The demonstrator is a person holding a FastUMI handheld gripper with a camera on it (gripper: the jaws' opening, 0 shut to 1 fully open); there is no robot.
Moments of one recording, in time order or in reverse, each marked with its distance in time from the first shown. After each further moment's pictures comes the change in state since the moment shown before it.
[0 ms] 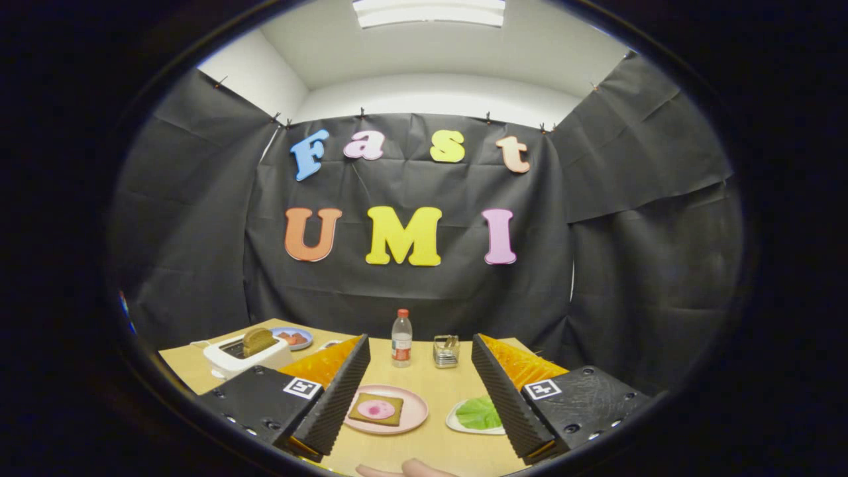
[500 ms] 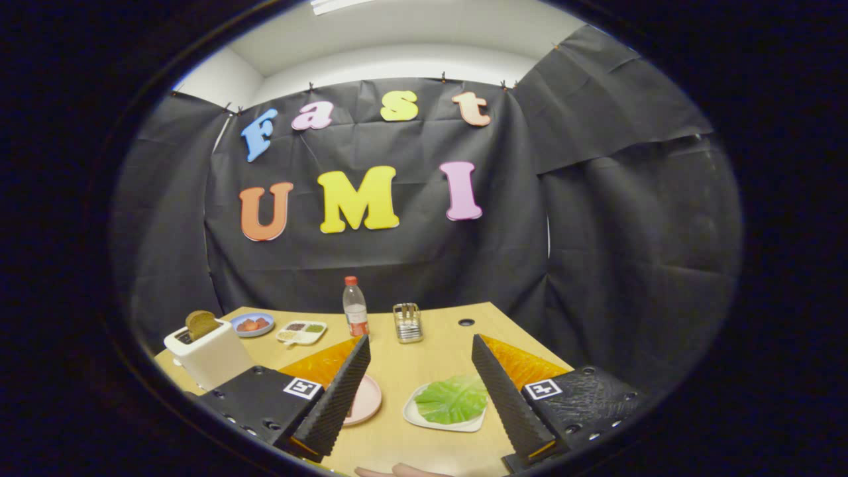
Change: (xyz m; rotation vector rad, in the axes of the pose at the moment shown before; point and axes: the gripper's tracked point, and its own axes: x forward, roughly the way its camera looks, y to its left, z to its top) arm 0.068 -0.107 -0.071 0.105 0.175 -0.096
